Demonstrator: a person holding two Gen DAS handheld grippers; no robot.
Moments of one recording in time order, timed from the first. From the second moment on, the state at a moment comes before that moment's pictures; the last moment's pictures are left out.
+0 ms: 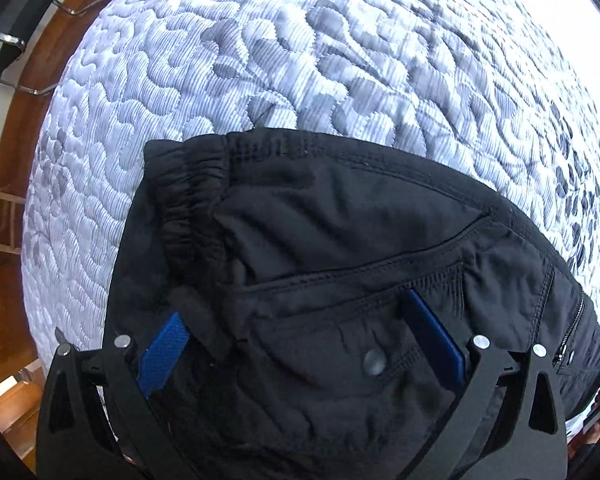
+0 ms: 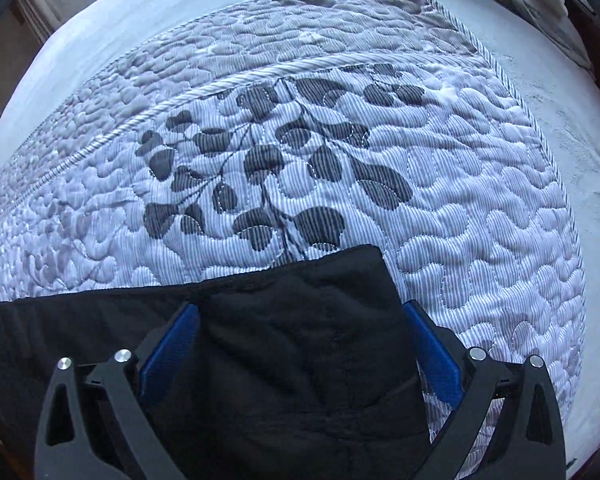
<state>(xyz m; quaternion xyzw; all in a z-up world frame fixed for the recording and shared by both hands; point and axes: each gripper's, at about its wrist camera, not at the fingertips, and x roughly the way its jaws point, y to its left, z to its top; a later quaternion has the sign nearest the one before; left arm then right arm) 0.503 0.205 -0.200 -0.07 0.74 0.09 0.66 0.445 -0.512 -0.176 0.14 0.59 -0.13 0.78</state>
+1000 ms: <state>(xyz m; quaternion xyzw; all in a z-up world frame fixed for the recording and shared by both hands) 0.379 0.129 -0.068 -0.06 0.58 -0.05 0.81 0.349 -0.468 -0.026 0.10 0.45 -0.06 0.88</state>
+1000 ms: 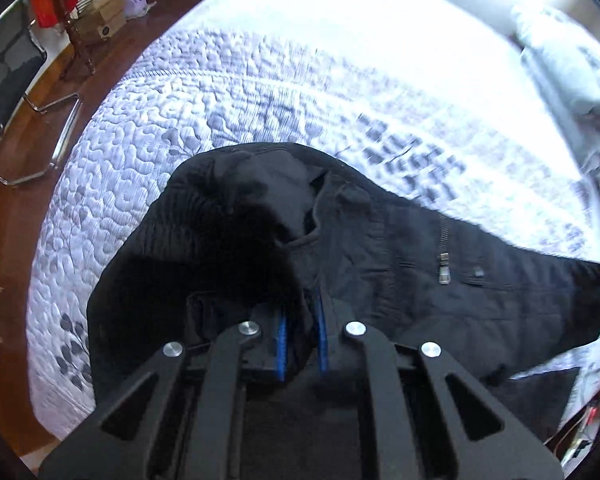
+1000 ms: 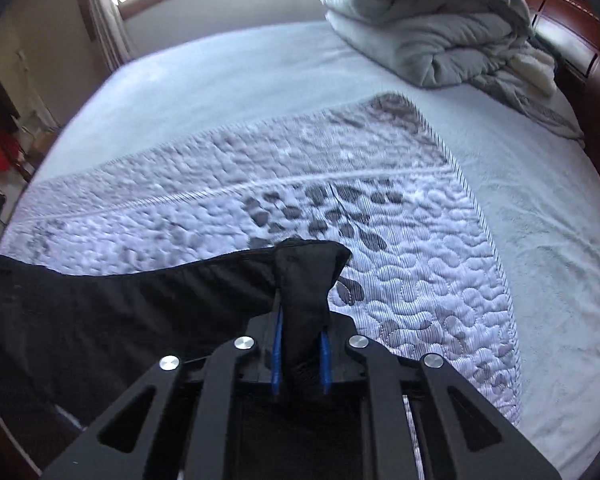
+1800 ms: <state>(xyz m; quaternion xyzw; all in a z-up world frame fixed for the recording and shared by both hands) 0.124 0.243 -0.083 -0.22 0.49 -0.07 0.84 0.047 -0.462 -0.004 0.19 0.30 -0.10 0.93</state>
